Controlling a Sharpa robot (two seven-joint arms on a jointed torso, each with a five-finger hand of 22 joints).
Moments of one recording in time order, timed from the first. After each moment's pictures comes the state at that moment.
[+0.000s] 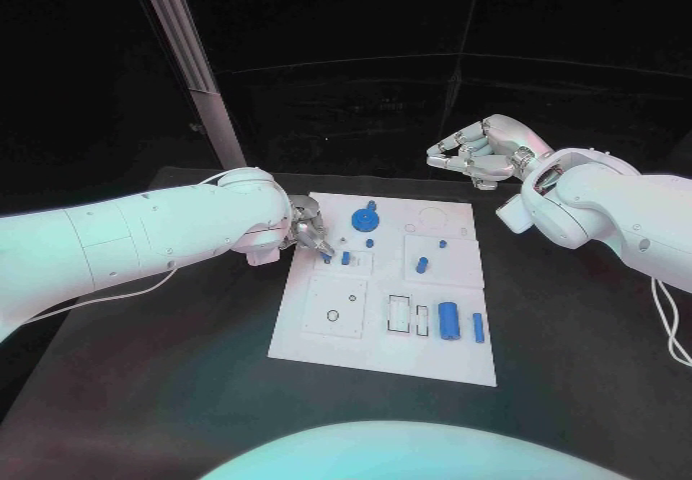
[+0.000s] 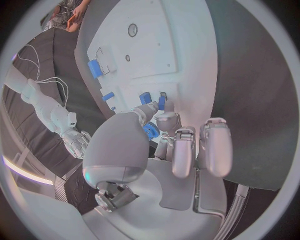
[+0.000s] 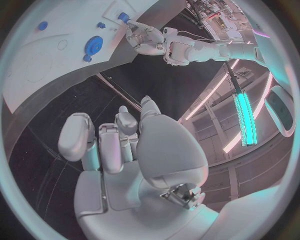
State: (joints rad) left arm 1.32 -0.65 -0.17 1.31 -1.00 0.12 -0.51; left_hand 1.21 -0.08 0.52 0.10 0.12 0.90 0.06 0.65 0.47 1.31 -0.02 1.08 0.92 1.46 -0.08 1.57 1.31 0.06 1.47 0.03 1.42 1.31; right arm 1.27 -0.78 0.01 1.35 -0.83 -0.26 0.17; right_hand 1.35 0.04 -0.16 0.25 0.29 0.95 0.15 0.07 0.07 1.28 0.07 1.08 1.14 1.47 -0.02 1.43 1.31 0.08 1.37 0.09 1.34 1.09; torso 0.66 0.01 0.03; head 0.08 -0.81
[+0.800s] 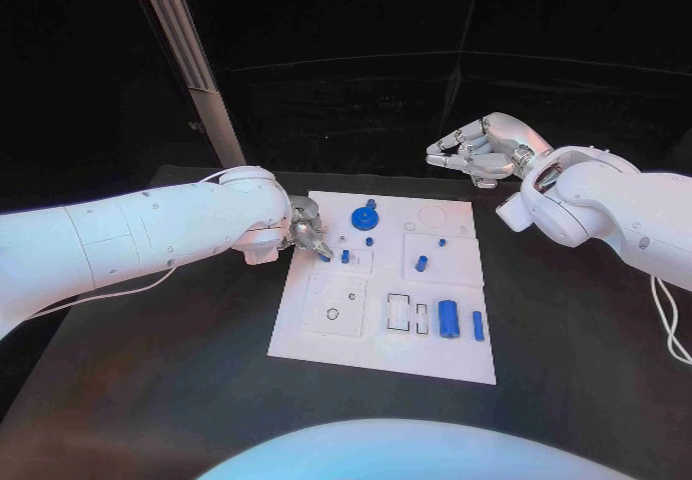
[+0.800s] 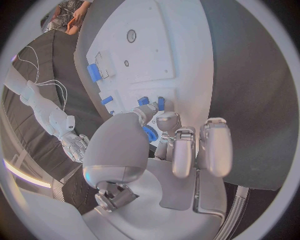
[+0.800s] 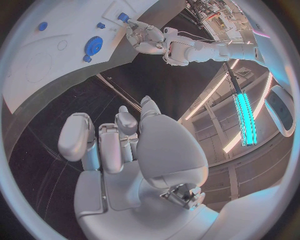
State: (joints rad) left arm 1.32 -0.64 -0.18 1.31 -1.00 0.15 -0.52; left_hand 1.21 -0.08 0.53 0.10 0.12 0.91 0.05 0.65 0.47 1.31 -0.02 1.08 0.92 1.46 -0.08 1.57 1.31 0.06 1.47 0.03 1.42 1.31; right arm 1.27 -0.78 0.01 1.35 -0.83 -0.26 0.18; right_hand 1.35 0.04 -0.16 0.25 0.29 0.95 0.15 0.07 0.07 1.28 0.07 1.08 1.14 1.47 -0.02 1.43 1.31 0.08 1.37 0.09 1.34 1.09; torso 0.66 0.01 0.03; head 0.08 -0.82
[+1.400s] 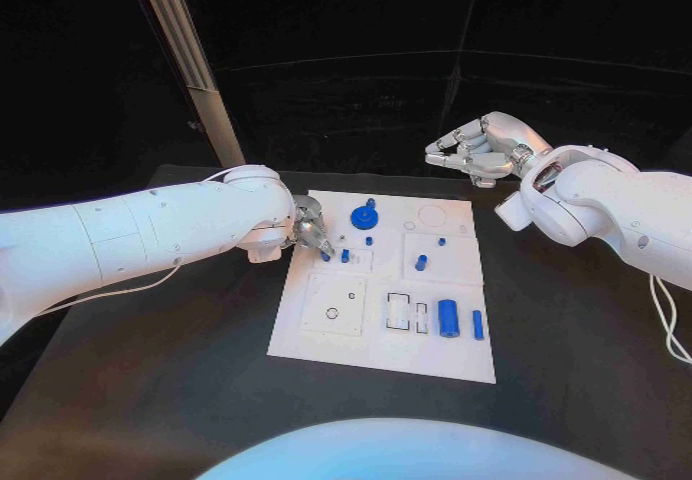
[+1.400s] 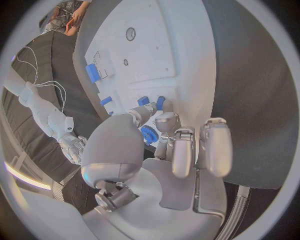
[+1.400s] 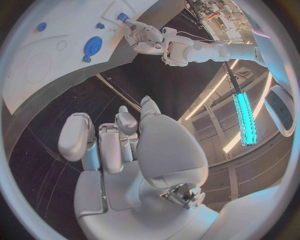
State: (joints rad) left arm 1.32 -0.62 -0.18 1.29 -1.00 0.16 -0.53; left_hand 1.09 -0.10 0.62 0.04 0.12 0.93 0.03 0.67 0.48 1.32 -0.04 1.09 0.92 1.46 -0.08 1.57 1.31 0.06 1.47 0.03 1.42 1.31; right arm 1.27 -0.77 0.01 1.35 -0.83 -0.26 0.18; right_hand 1.35 0.04 -0.16 0.25 0.29 0.95 0.15 0.07 0.07 1.28 0.07 1.08 1.14 1.47 -0.02 1.43 1.31 0.08 1.37 0.09 1.34 1.09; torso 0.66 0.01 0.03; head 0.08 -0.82
